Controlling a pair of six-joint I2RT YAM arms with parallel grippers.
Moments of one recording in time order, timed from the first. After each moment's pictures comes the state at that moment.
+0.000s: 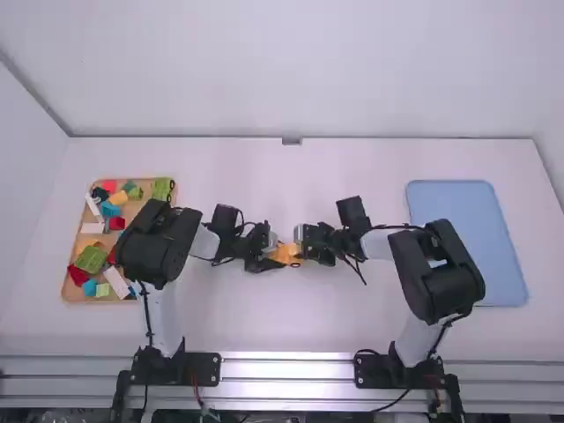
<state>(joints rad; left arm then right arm) -0.22 2.06 0.72 0.33 1.02 0.91 0.34 1.86 0.75 0.05 -0.84 -1.09</state>
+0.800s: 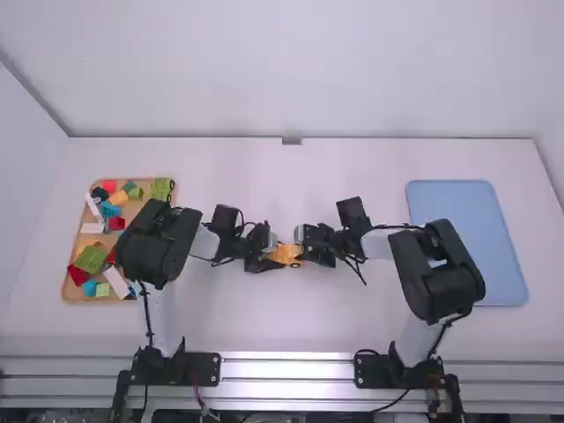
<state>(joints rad) -0.22 2.06 0.72 0.33 1.03 0.92 0.34 1.86 0.75 0.02 -0.85 -1.06</state>
